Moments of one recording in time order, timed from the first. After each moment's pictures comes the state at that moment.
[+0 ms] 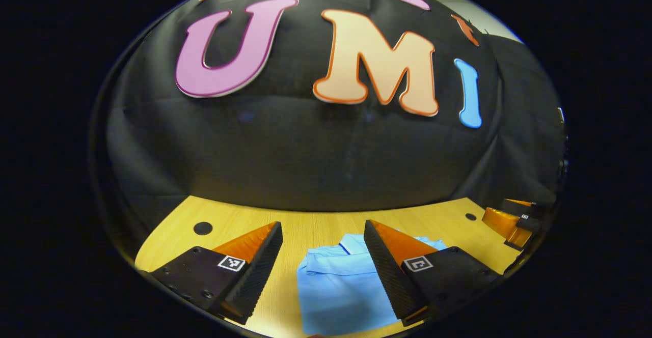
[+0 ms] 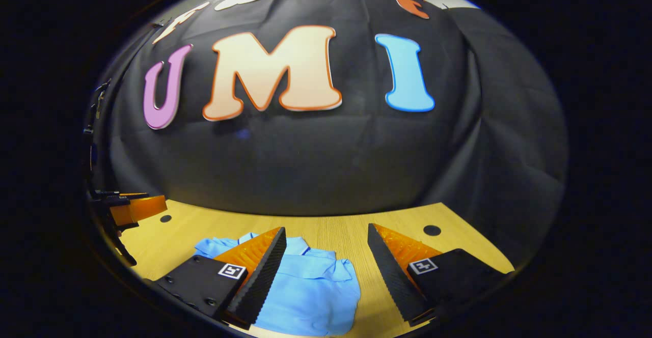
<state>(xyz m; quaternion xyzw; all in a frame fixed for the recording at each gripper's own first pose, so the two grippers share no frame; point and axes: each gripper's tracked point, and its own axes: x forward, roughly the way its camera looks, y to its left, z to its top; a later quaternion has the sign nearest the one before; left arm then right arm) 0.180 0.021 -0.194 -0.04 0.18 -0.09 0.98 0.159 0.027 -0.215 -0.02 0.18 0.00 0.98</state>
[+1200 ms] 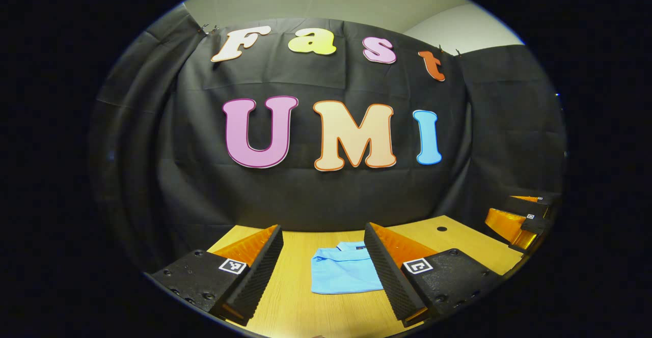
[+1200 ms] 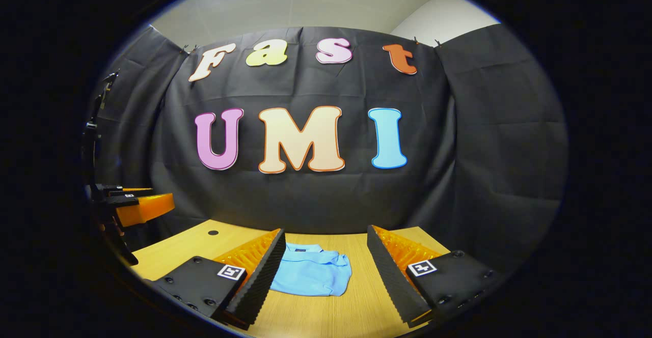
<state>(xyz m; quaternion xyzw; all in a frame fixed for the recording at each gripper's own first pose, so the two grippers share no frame) -0.022 0.030 -0.060 0.00 0.08 -0.06 1.00 -0.038 0.024 -0.065 0.00 0.08 0.03 1.00</state>
